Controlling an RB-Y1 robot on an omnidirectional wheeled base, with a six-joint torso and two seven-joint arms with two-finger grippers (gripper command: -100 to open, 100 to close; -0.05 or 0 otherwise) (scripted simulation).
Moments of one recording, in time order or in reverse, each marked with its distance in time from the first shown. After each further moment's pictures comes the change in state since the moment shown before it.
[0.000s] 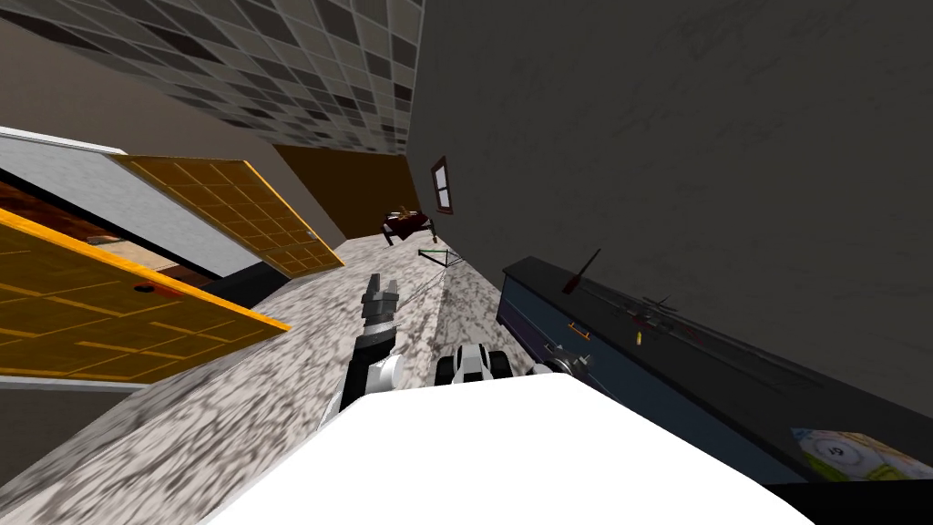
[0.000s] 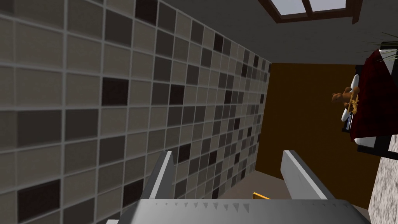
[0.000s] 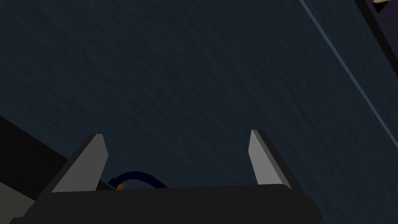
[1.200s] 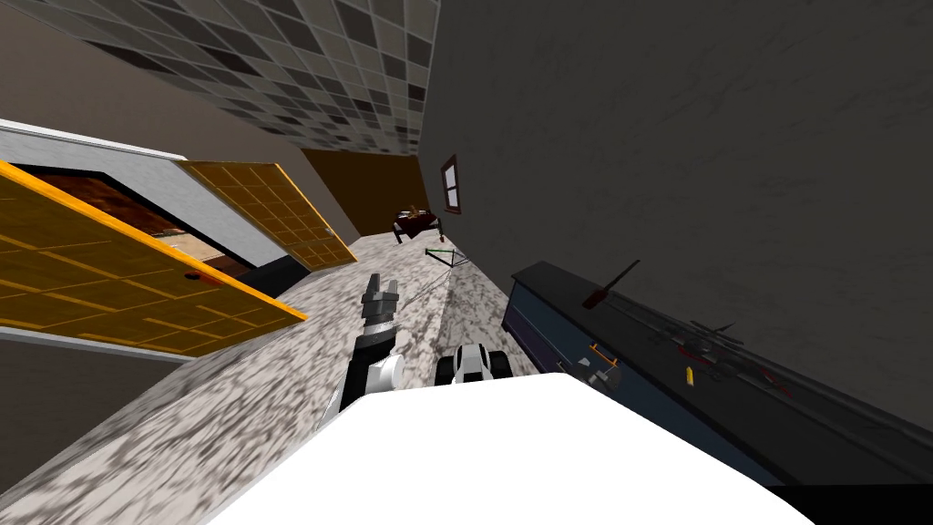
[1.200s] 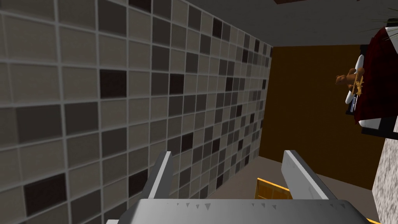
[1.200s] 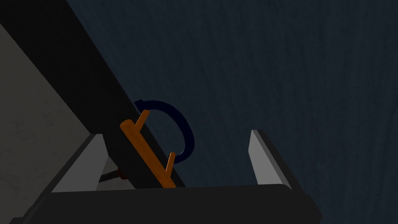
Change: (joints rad) left arm 0.000 0.000 0.000 0.000 0.000 0.000 0.000; right arm -0.022 0.013 -0.014 0.293 0.305 0.307 0.002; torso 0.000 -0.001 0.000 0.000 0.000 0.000
